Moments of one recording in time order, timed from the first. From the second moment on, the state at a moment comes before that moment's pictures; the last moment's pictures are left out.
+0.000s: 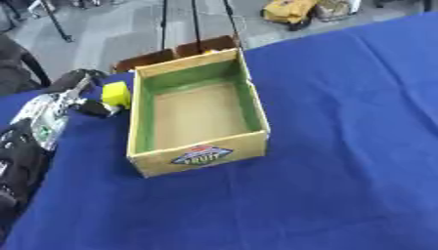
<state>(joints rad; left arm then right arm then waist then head) -1.09 0.56 0.07 -0.66 -0.93 -0.01 -0.16 -0.56 -0.67 0.08 -1.88 -0.19 -0.08 -0.06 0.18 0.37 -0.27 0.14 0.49</state>
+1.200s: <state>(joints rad) -1.08 0.55 0.07 -0.66 -0.95 -0.04 -0.11 -0.57 -0.67 0.08 -1.87 -0.20 -0.09 -0.04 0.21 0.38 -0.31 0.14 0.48</state>
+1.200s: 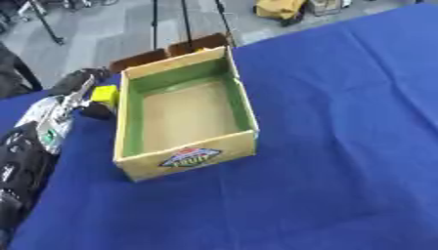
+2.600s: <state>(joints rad) -1.07 0.55 0.07 -0.66 -0.97 0.01 -0.25 -0.56 -0.66 0.07 -1.86 -0.20 -0.09 -0.04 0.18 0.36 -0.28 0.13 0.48</state>
